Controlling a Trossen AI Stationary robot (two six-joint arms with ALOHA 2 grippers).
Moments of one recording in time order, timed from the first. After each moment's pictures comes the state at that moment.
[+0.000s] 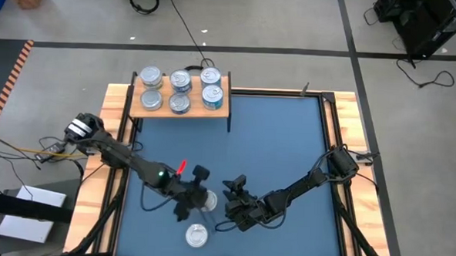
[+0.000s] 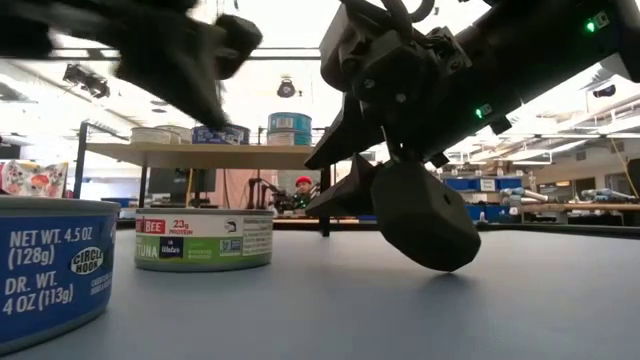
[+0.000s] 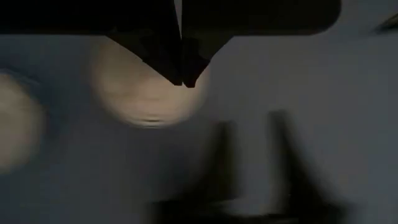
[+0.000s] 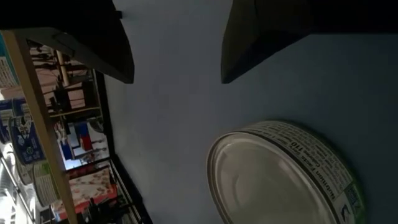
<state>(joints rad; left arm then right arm) -0.47 1.59 1.04 -0.42 -0.30 0.13 0.50 2.11 1.19 0.09 0.95 -0.34</state>
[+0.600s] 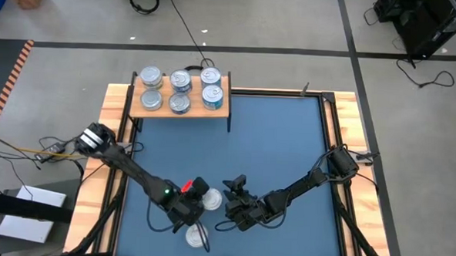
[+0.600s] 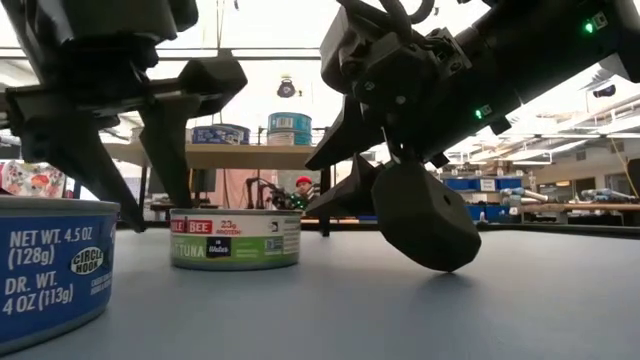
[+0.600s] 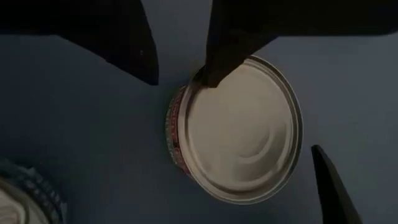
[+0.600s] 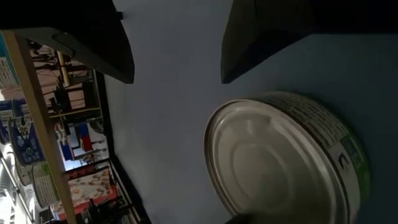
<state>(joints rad) -0.57 1.75 1.04 -0.48 -0.36 0.26 0.50 2.10 1.19 0.08 0.95 -0.34</state>
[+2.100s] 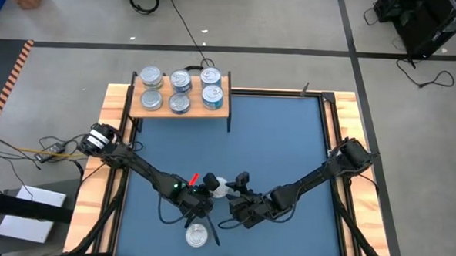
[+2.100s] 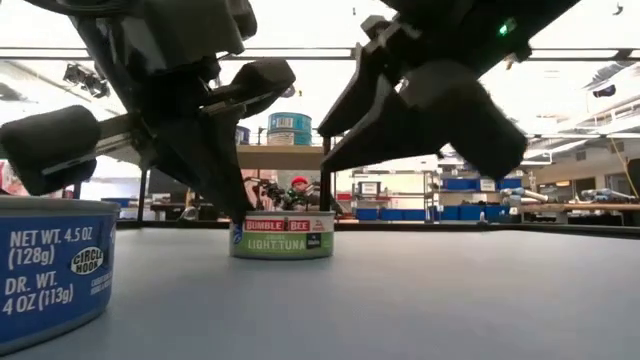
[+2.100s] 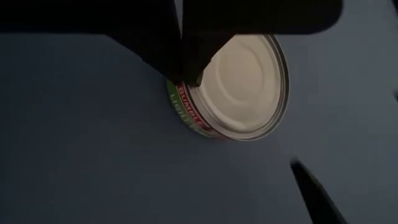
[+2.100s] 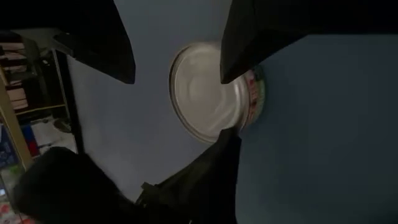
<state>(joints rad) -0.48 1.81 1.06 -0.34 -0.41 0.47 0.50 1.95 1.19 -0.09 0.77 -0.20</state>
